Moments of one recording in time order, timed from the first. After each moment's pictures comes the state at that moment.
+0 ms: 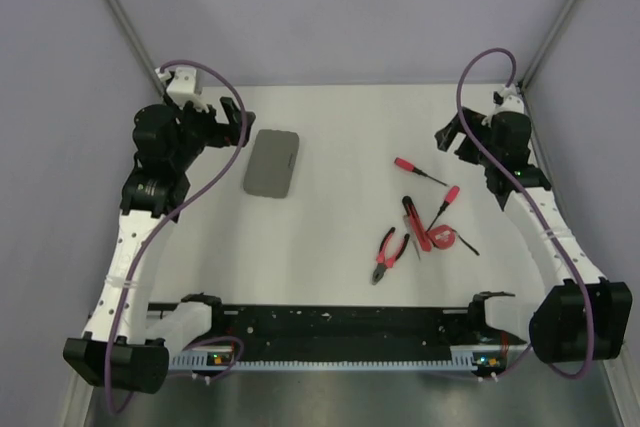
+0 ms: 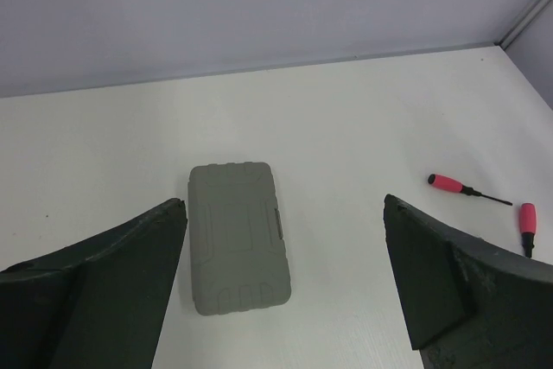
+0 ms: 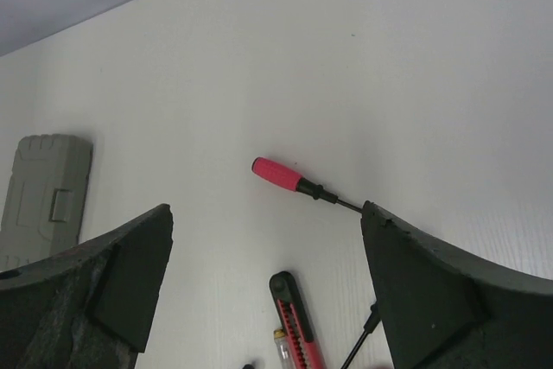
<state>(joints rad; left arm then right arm) -0.11 1.03 1.19 -0.28 0.25 -0.15 0.06 1.16 0.94 -0.19 -0.09 0.41</state>
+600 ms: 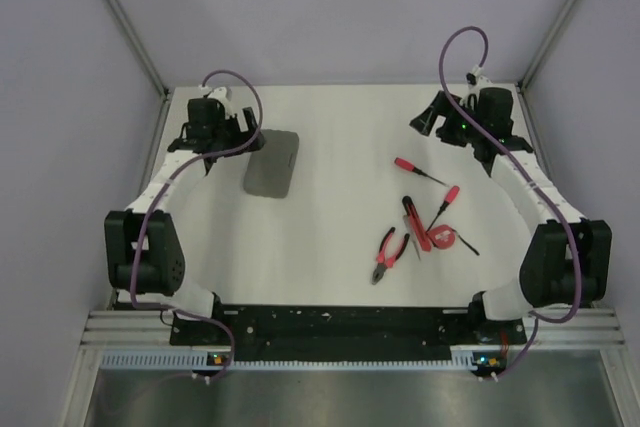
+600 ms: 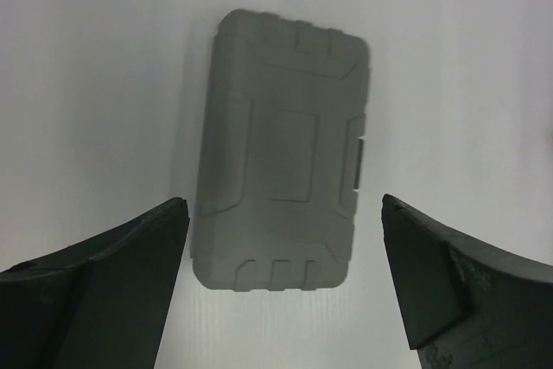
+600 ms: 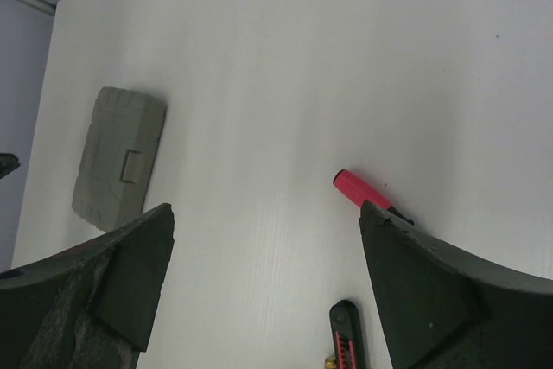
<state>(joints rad) -0.06 1.50 1.16 -0.24 0.23 -0.26 0.07 1.44 1.12 -0.14 -0.35 0.44</state>
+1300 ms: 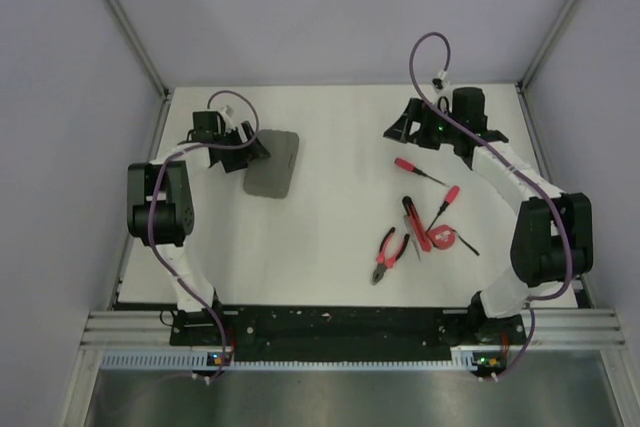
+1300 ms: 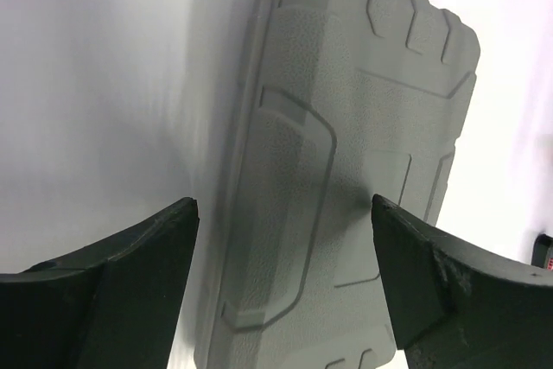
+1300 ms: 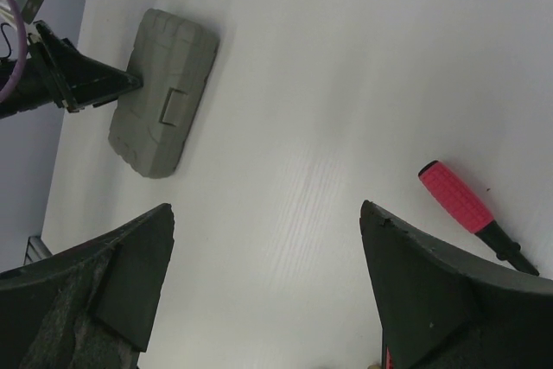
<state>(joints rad) 0.05 1.92 1.22 -0.15 0.44 -0.38 0.16 1.59 1.18 -0.13 -0.52 0.43</state>
